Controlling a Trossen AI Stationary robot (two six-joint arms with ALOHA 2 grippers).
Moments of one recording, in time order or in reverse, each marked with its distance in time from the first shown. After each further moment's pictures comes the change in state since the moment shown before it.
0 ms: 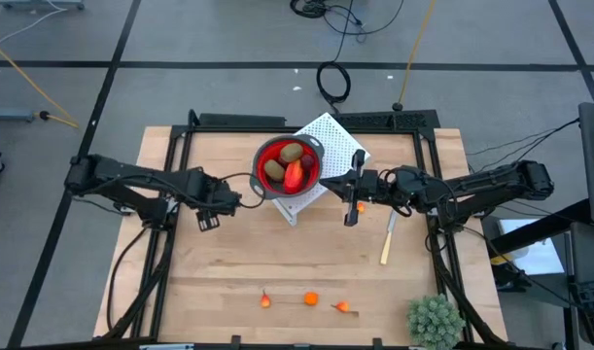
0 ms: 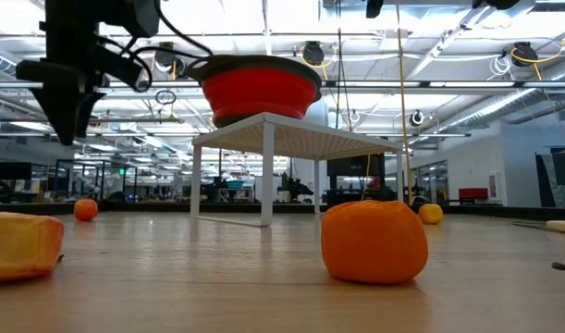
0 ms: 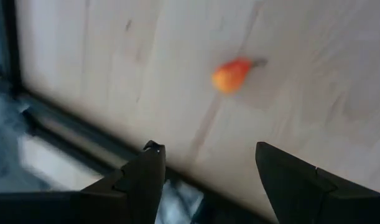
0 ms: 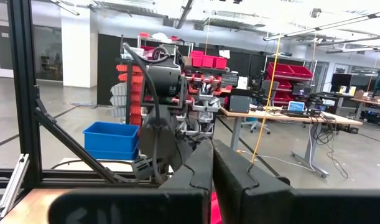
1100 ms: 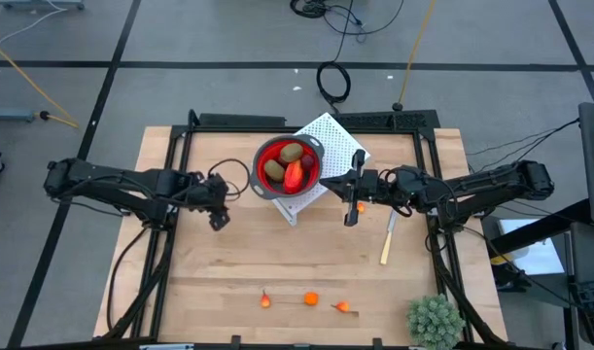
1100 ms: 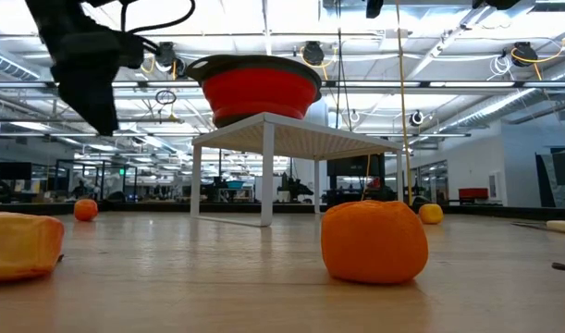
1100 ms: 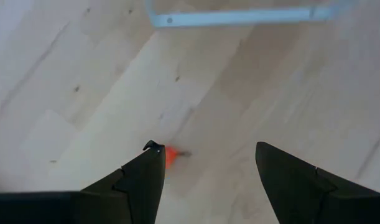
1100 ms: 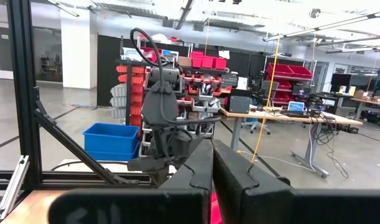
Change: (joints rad) left arm -0.002 -0.271 -0.174 0.471 0.022 -0.211; right arm 0.000 0.000 -0.001 0.005 0.001 0.004
